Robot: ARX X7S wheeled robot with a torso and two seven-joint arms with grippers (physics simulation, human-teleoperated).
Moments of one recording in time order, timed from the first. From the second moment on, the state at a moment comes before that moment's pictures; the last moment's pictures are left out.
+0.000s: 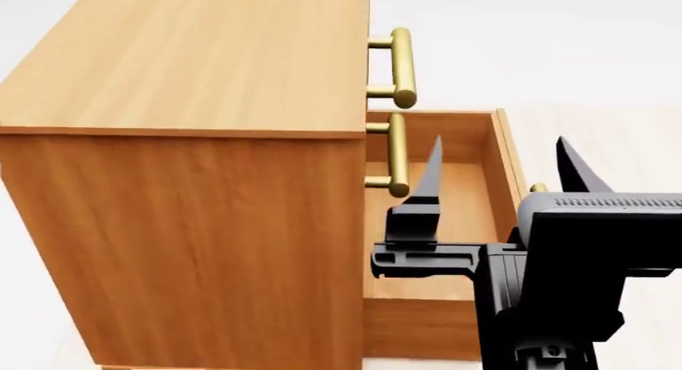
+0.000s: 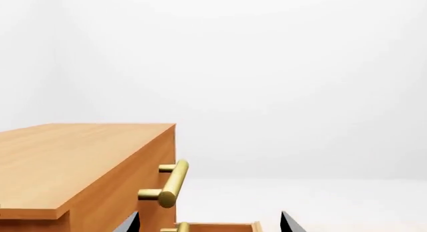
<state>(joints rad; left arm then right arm) 0.42 -0.24 0.14 0.31 -0.16 0.27 -0.16 0.44 0.21 0.00 -0.72 0.33 0.86 0.21</state>
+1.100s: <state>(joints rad) 0.40 -0.26 0.16 0.28 -0.17 0.29 -0.18 0.51 0.28 -0.03 -0.43 0.31 0.88 0.20</state>
